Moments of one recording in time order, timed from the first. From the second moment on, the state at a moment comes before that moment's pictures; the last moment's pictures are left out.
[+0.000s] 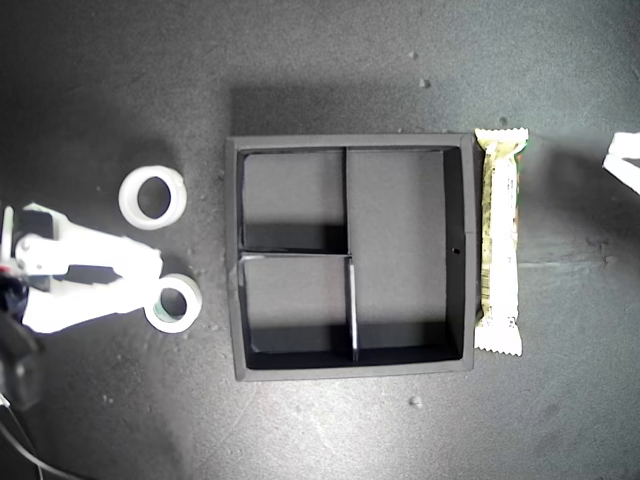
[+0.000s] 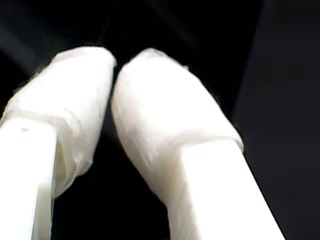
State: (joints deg) arm 0 6.9 191.2 176.5 27.2 -67.4; arm 1 19.3 191.7 178.3 40.8 88.9
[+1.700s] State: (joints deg) arm 0 -0.7 106.3 127.5 52.7 -62.8; arm 1 -10.4 97.3 93.5 65.9 88.9
